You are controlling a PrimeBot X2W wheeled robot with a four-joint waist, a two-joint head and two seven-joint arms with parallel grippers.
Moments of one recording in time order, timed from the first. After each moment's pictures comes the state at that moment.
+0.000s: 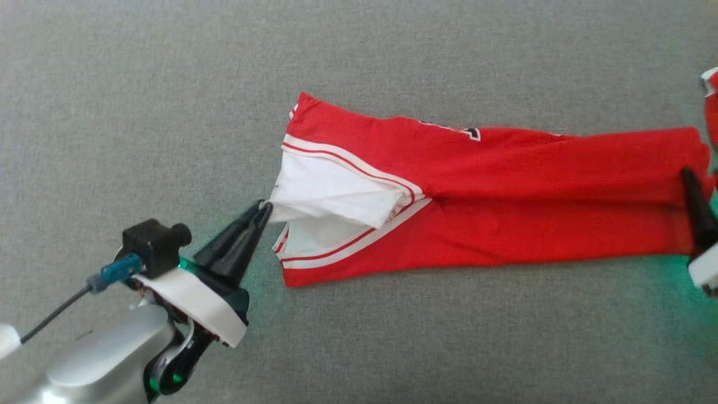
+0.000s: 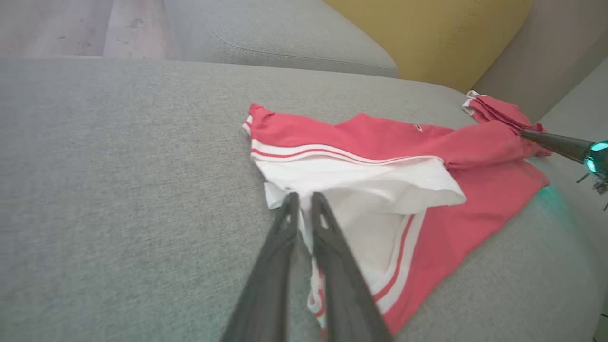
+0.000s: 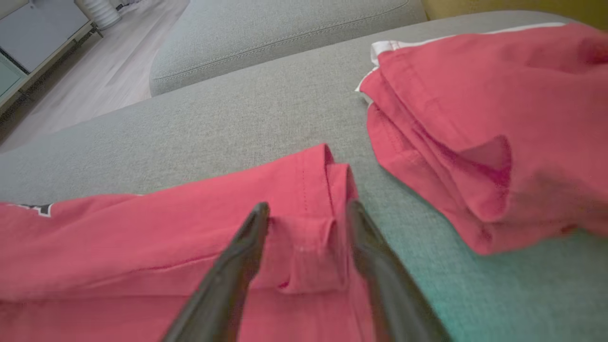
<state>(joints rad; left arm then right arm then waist) -0.61 0.67 -1.17 0.11 -1.09 0.04 -0.25 -0.17 -0.45 -0.04 0.26 0.67 0.12 0.18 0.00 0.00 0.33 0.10</state>
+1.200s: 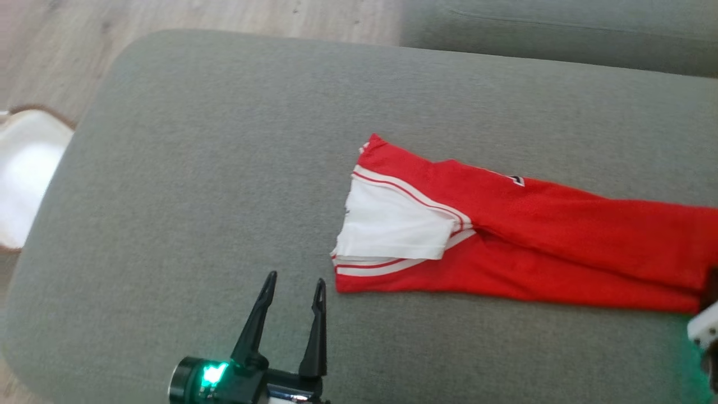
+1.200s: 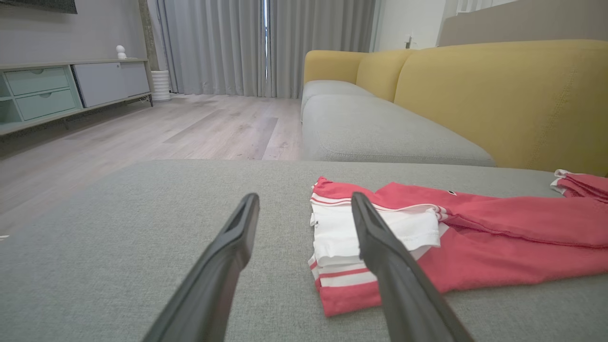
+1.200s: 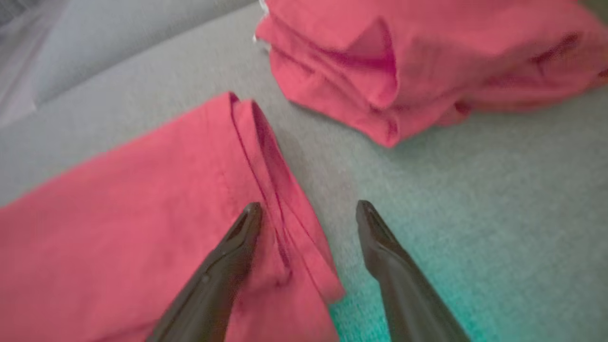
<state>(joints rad) 0.05 0.16 -0.57 0.00 -0.25 0.28 -0.25 -0.24 -0.13 -0.59 0.60 0.17 0.12 0.18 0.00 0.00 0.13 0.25</state>
